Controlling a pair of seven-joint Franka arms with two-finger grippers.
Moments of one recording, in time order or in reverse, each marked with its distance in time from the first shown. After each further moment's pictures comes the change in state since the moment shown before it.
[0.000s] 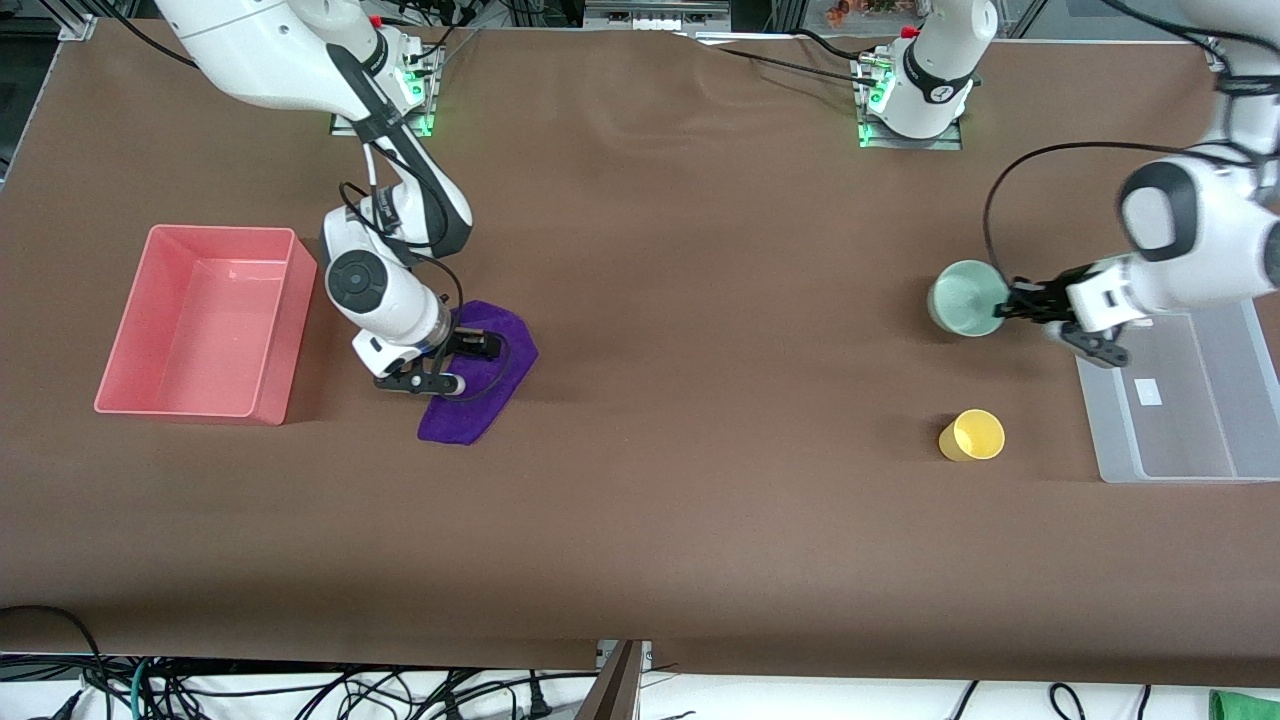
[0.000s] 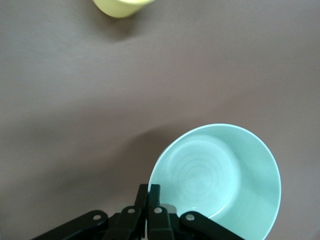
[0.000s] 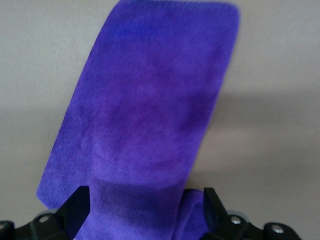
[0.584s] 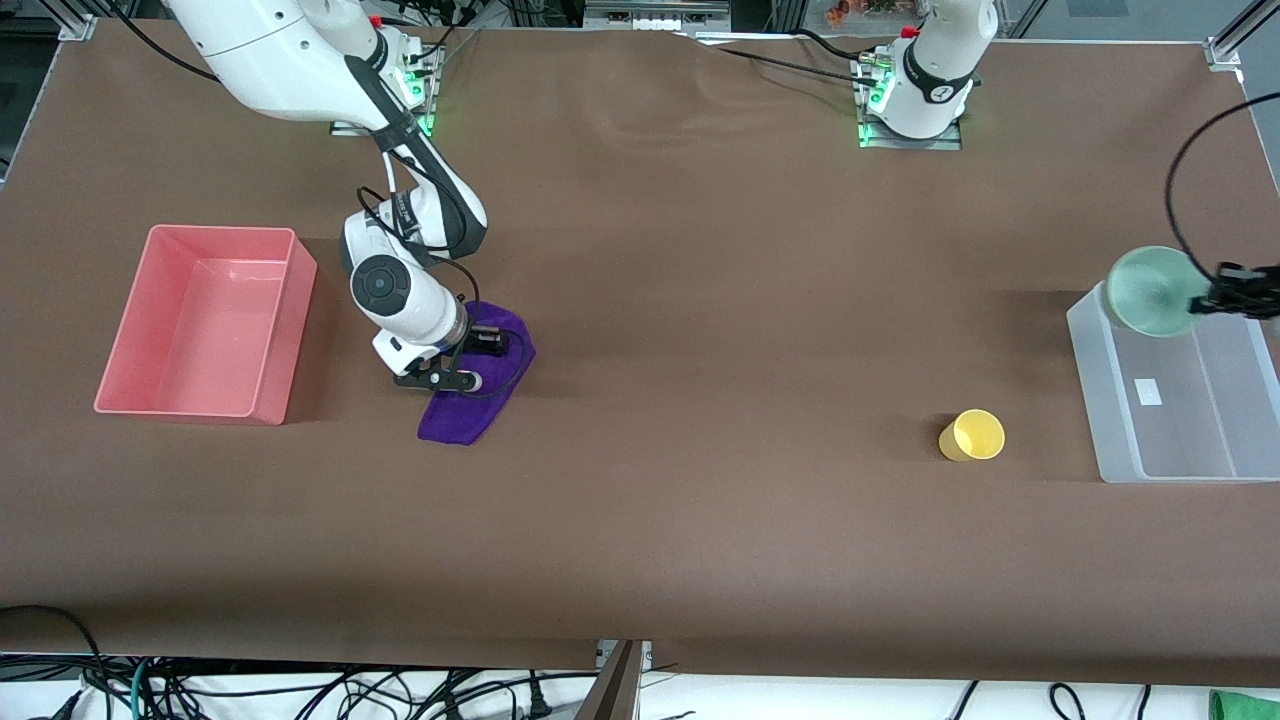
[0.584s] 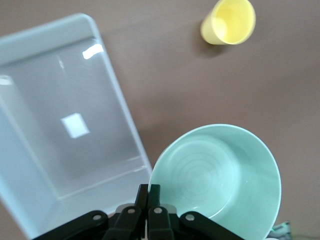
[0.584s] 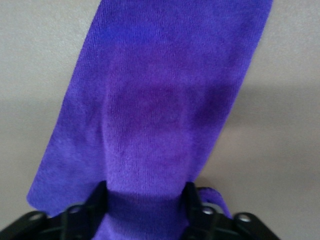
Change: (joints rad) left arm 0.150 0.118 0.007 0.557 0.247 -0.337 0.046; right arm 0.017 0.030 0.000 0.000 0.000 0.006 0.006
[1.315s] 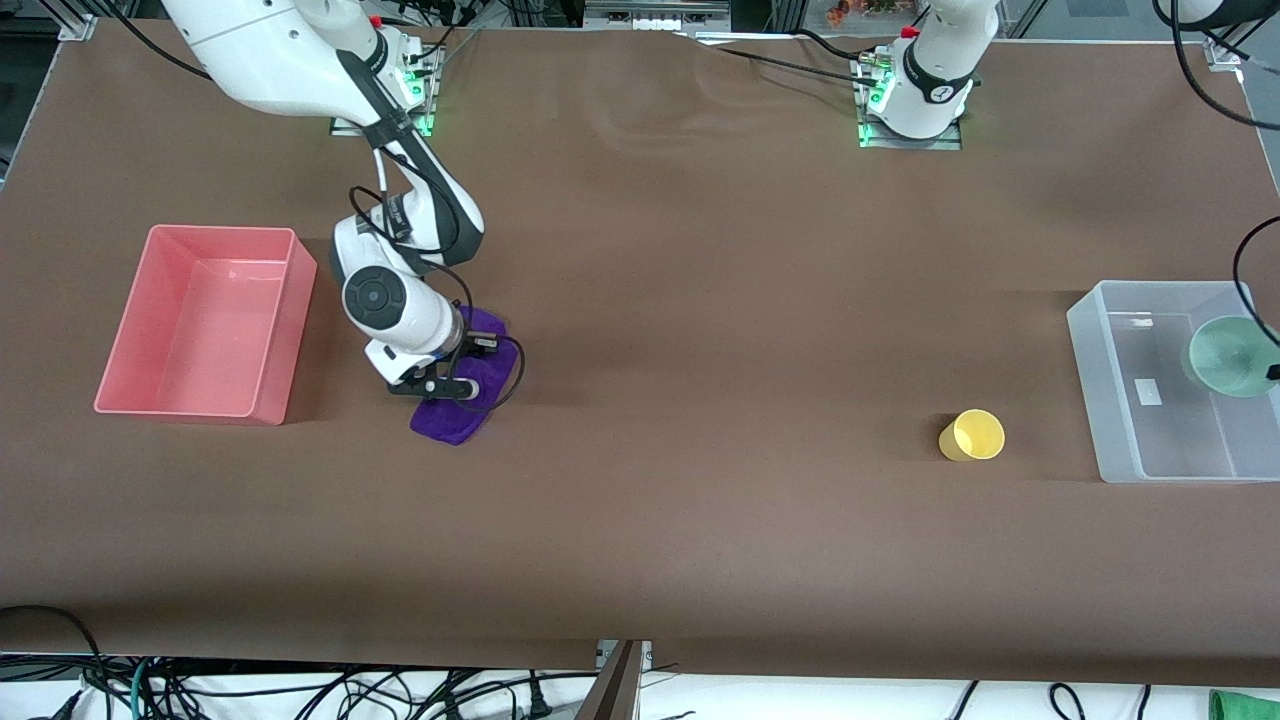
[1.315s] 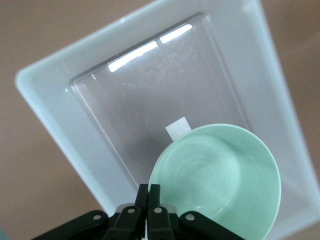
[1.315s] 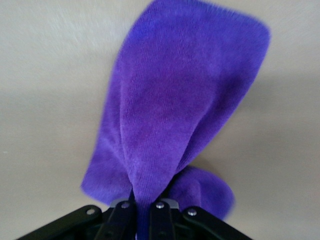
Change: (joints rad) left arm 0.159 0.426 0.013 0.309 0.040 0.180 0.284; right arm -0.004 -0.013 -0.010 0.149 -0.001 -0.229 -0.009
